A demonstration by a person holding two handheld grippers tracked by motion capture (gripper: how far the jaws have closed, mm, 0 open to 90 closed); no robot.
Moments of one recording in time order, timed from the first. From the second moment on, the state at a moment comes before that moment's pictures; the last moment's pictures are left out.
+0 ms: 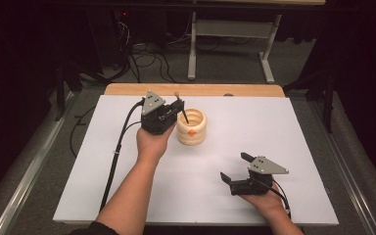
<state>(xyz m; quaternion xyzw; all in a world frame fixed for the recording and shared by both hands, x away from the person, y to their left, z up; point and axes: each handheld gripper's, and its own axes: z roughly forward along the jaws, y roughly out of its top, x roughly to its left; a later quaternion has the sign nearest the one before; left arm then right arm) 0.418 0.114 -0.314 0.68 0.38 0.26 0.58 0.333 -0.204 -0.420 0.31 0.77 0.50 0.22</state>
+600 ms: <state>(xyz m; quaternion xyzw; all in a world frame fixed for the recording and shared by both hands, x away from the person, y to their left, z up) 0.420 0.103 -0.332 0.69 0.38 0.26 0.56 0.333 -0.204 -0.420 0.32 0.77 0.50 0.22</state>
